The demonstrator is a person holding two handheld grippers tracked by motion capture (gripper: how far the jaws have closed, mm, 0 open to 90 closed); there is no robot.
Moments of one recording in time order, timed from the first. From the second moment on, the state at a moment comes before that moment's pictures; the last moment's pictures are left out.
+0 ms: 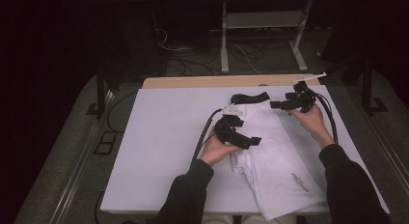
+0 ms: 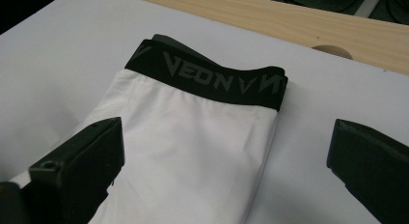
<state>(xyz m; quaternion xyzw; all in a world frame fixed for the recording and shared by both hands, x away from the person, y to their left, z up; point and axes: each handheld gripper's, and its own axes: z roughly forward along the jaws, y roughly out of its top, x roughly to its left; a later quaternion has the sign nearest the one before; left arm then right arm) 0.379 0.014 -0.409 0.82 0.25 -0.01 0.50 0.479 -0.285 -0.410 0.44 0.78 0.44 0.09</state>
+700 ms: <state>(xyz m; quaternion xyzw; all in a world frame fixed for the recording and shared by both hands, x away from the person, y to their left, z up) 0.410 0.036 -0.399 0.82 0.27 0.00 0.50 0.465 -0.285 -0.416 0.44 0.78 0.43 0.08</state>
